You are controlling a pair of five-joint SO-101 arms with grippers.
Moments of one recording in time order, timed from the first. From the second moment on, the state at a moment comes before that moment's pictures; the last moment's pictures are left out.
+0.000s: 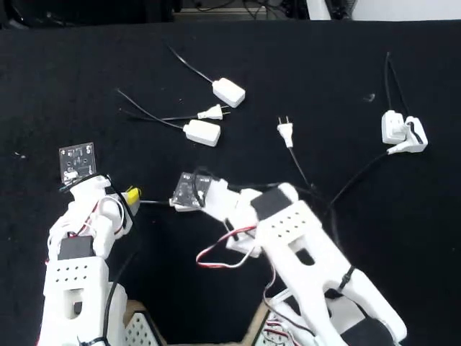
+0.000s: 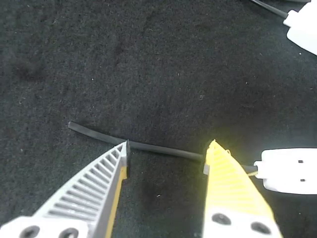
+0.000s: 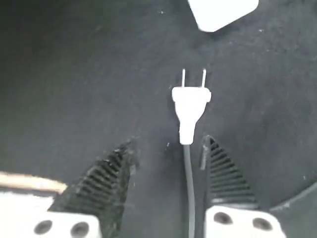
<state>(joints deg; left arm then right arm) -12.9 -65.5 82.4 37.7 2.2 -29.3 -33.8 57.1 66.4 42.9</state>
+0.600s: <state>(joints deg) -12.9 -65.5 82.4 37.7 2.2 -20.1 -33.8 61.6 58.9 53.5</state>
